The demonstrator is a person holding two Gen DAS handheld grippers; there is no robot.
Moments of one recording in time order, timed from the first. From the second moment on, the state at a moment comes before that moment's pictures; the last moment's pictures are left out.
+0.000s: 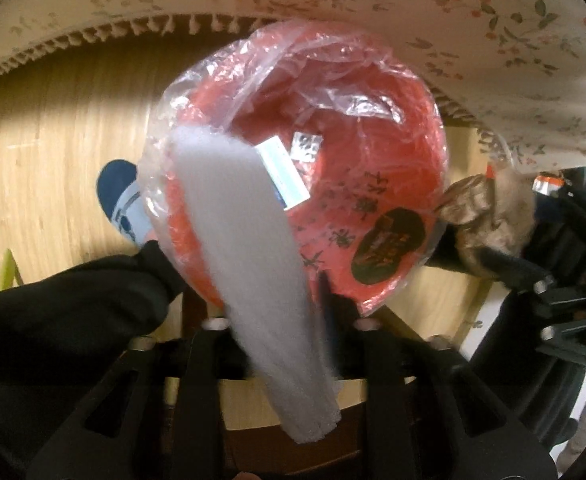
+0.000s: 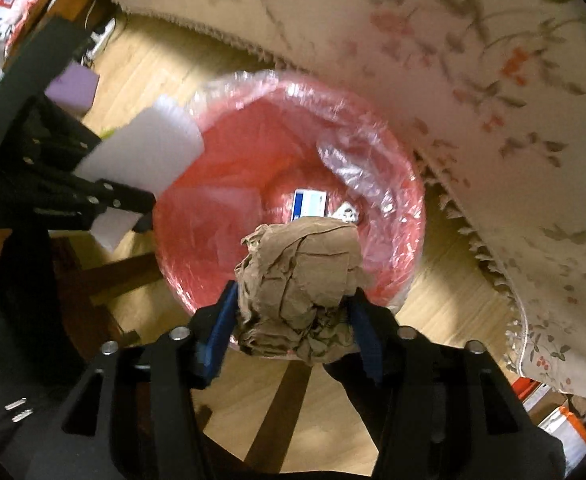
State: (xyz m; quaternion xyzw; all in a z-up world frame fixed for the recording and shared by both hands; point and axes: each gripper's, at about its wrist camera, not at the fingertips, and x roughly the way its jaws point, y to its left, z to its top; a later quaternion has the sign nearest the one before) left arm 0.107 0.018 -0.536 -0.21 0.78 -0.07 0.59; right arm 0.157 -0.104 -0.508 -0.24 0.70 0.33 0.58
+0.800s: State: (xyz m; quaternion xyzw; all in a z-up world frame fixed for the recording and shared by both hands) left arm 0.184 0.069 -0.309 -0.08 0.56 -0.02 0.83; right arm 0.255 -0.134 -0.279 -0.17 0.47 0.37 0.79
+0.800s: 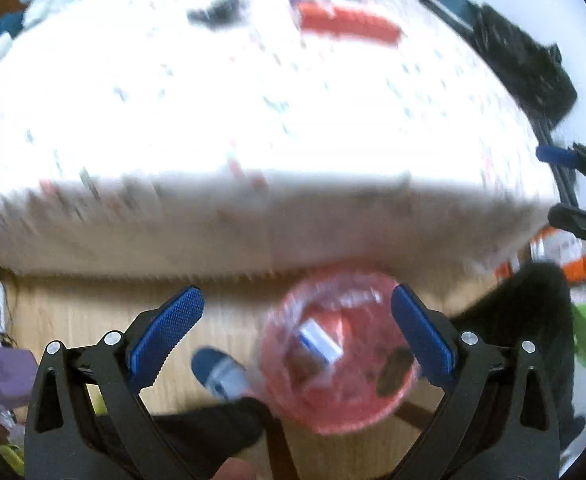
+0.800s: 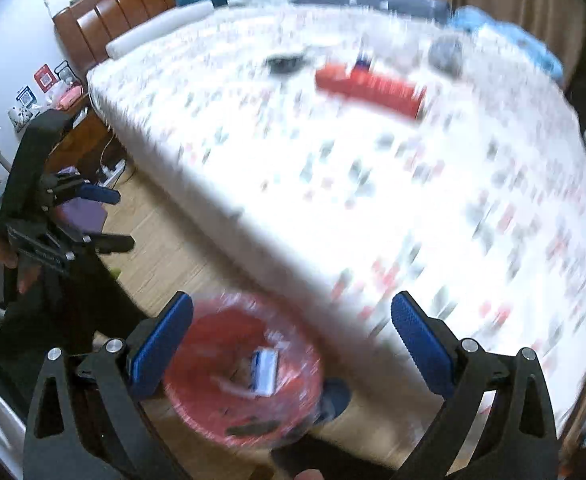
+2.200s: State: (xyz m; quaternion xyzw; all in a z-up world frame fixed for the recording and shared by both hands) left arm 0.460 0.134 -0.321 0.01 0.49 0.00 0.87; right arm 0.462 -0.016 -0.316 -0.31 0.40 0.43 0.75
